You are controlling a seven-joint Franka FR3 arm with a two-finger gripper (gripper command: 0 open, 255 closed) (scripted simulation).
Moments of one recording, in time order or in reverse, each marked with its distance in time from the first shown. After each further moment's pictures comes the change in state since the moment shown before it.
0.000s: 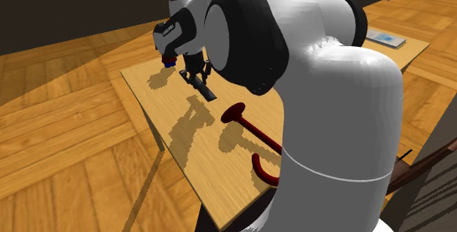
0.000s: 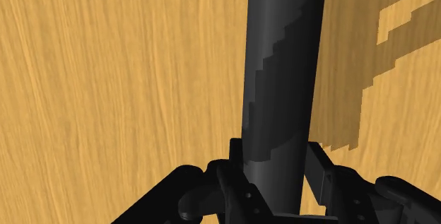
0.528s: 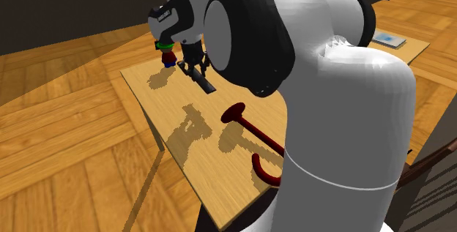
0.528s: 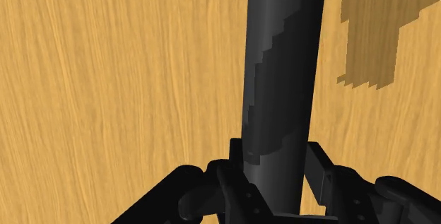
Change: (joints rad) arm -0.003 -0.039 0.009 0.052 0.021 -0.087 -0.017
